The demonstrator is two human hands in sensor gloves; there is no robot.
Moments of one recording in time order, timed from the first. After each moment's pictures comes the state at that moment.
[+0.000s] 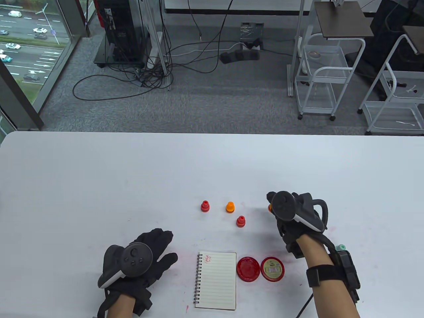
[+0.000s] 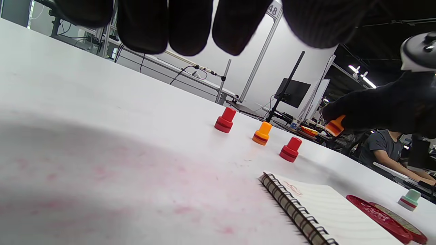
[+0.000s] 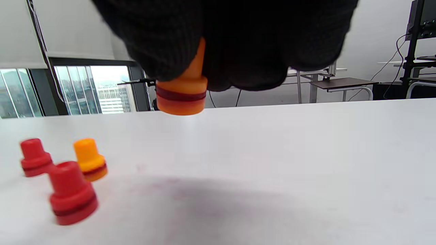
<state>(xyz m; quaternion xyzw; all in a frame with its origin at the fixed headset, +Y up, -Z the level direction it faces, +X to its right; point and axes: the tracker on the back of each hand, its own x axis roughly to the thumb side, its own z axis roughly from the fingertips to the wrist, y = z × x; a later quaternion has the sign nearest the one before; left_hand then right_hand) -0.211 -0.693 -0.235 -0.04 -0.19 0.20 0.96 0.177 -0.665 -0.334 0.09 -0.03 0.99 0.08</state>
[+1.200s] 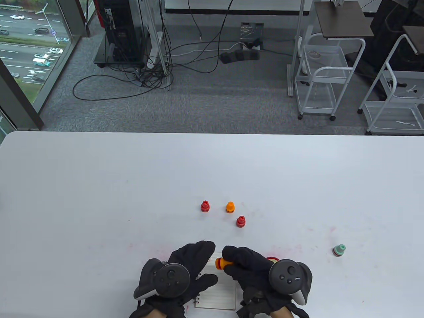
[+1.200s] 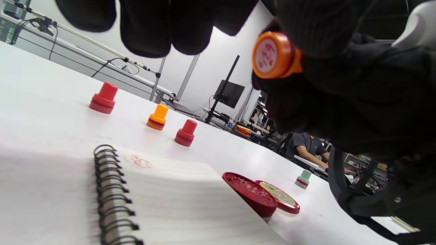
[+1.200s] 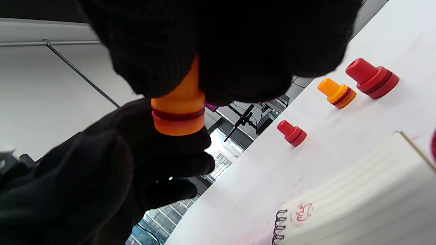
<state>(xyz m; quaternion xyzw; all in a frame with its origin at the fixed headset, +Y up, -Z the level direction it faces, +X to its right) -0.120 -0.690 -0.204 0.00 -0.32 0.23 0.92 0.104 -0.702 -0.204 0.19 -0.07 0.86 0.47</state>
